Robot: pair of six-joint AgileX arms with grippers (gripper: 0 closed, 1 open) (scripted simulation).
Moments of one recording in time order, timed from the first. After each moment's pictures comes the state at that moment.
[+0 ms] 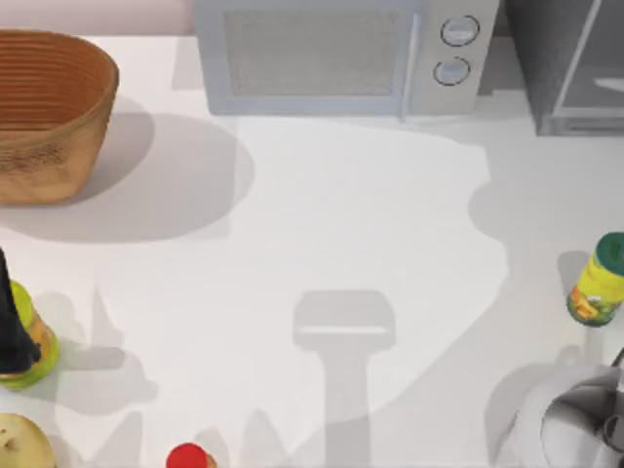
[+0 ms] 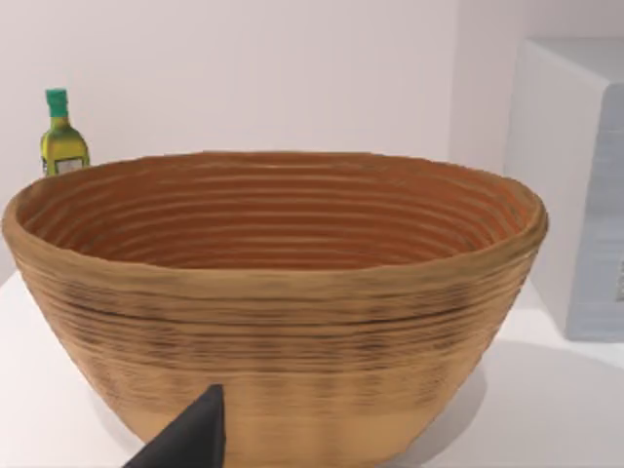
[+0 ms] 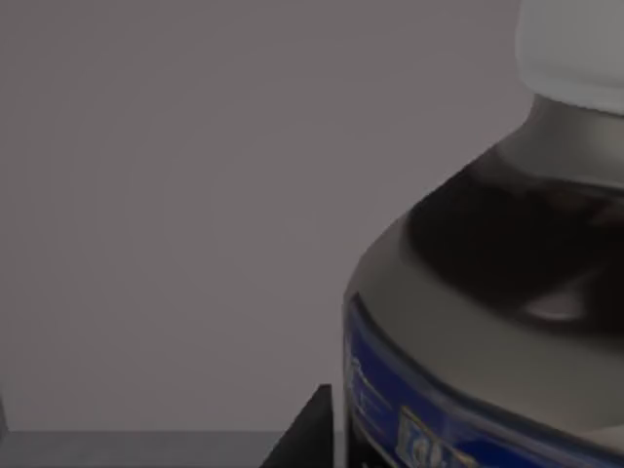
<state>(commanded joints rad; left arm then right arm) 0.00 0.00 0.00 0.00 0.00 0.00 -0.28 2.18 1.40 0.78 -0.24 0.00</state>
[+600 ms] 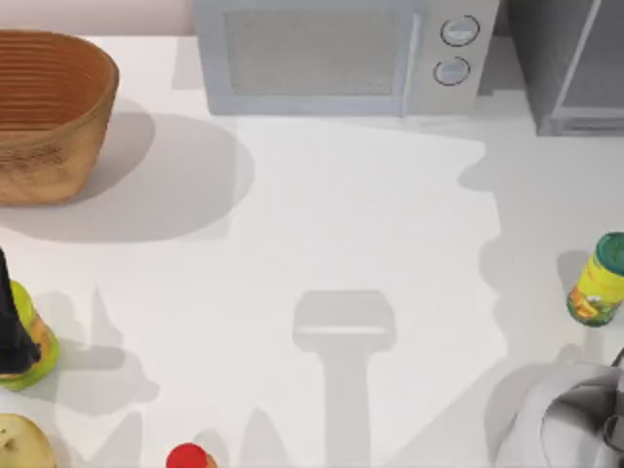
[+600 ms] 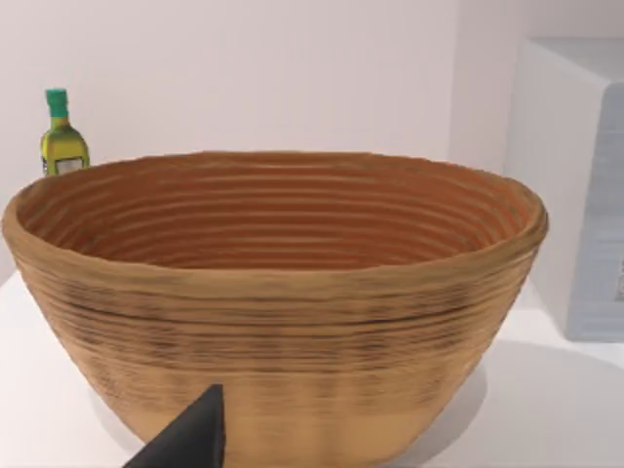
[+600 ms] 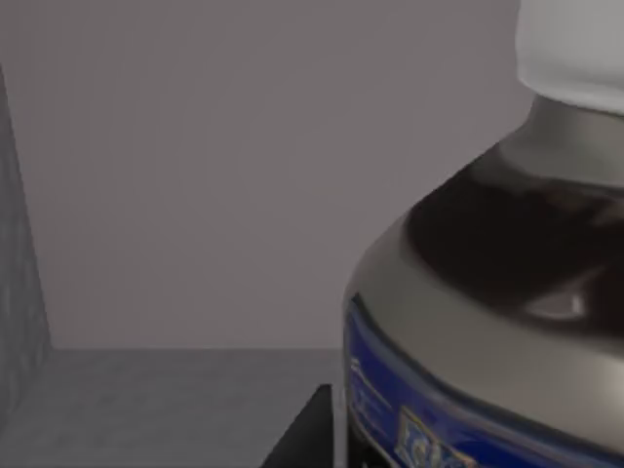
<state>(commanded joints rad) 0.00 0.00 0.00 0.00 0.00 0.00 -0.31 2.02 1.13 0.87 -0.28 0.00</state>
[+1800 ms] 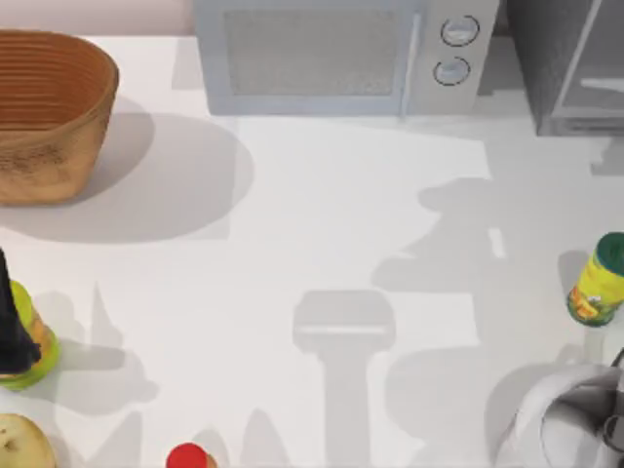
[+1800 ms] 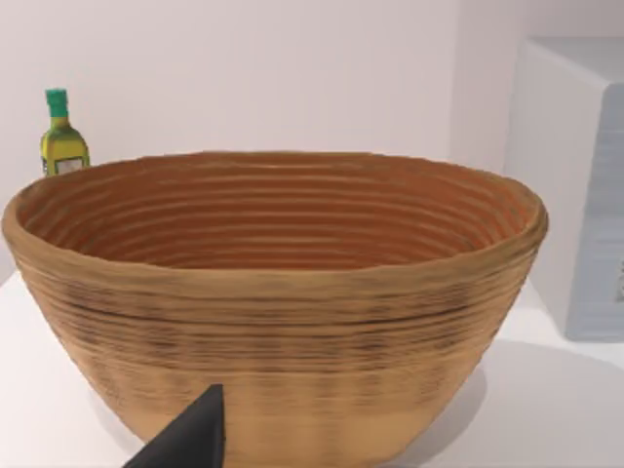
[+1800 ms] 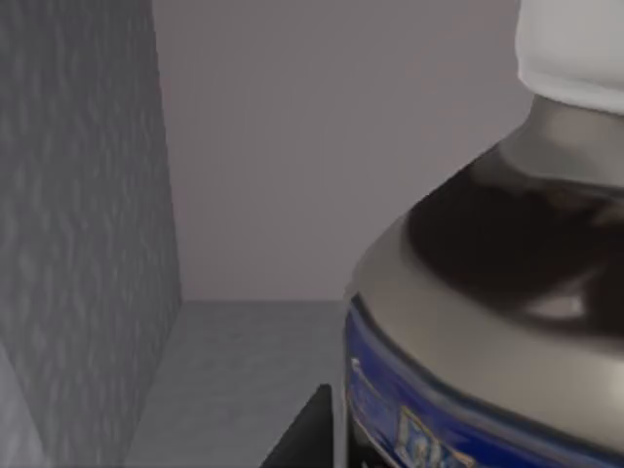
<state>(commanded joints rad) 0.00 0.00 0.00 0.00 0.00 0.00 -0.26 1.56 0.75 0.77 -0.26 0.01</state>
